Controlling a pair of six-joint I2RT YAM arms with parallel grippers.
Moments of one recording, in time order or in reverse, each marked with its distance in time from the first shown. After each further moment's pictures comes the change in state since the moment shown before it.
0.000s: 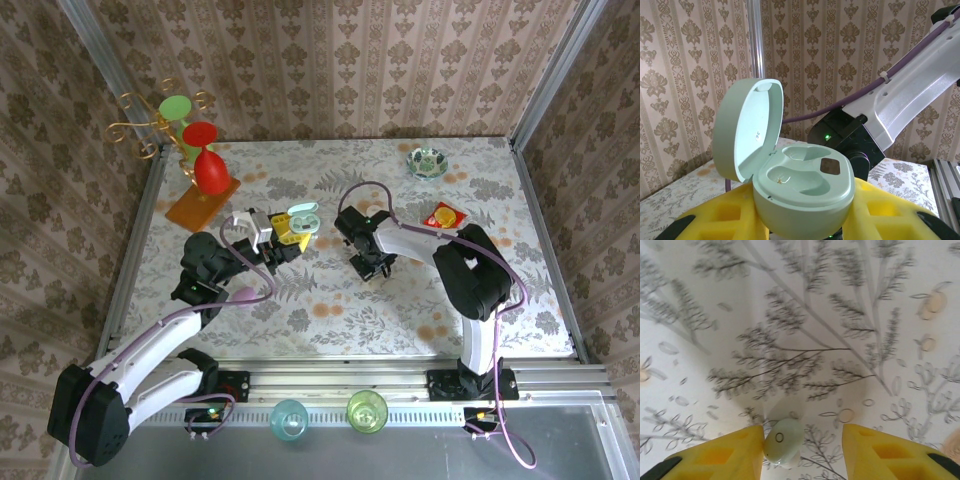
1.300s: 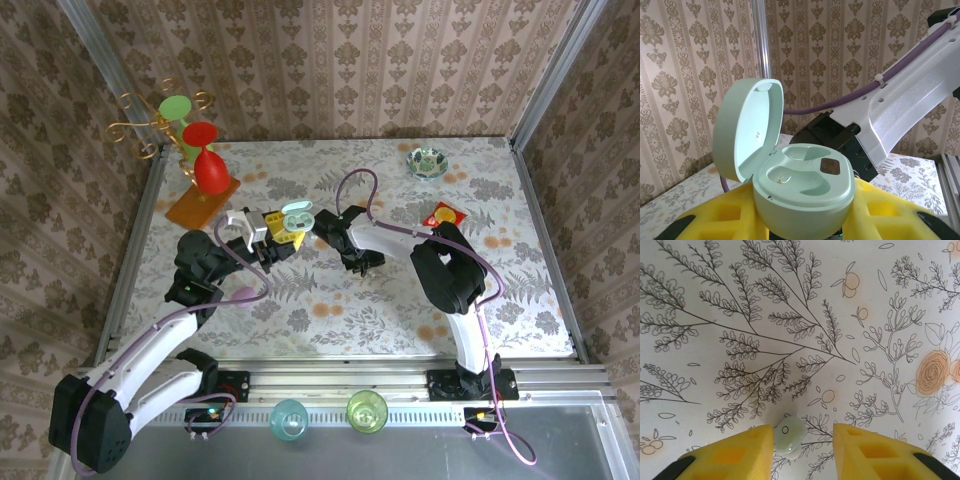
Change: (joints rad) left arm 0.046 -0.032 0.015 -0.065 0.032 0.033; right arm 0.091 0.151 0.246 -0.262 0.188 0.515
